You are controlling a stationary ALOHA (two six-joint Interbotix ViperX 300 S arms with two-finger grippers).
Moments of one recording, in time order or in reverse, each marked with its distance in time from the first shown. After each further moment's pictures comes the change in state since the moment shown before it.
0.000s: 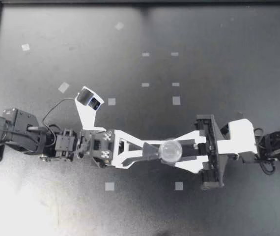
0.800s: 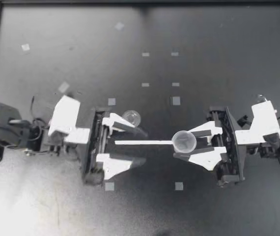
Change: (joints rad) left arm 0.011 -0.112 0.101 0.003 0.236 1.278; right arm 0.000 -0.278 0.026 -0.011 0.038 0.072
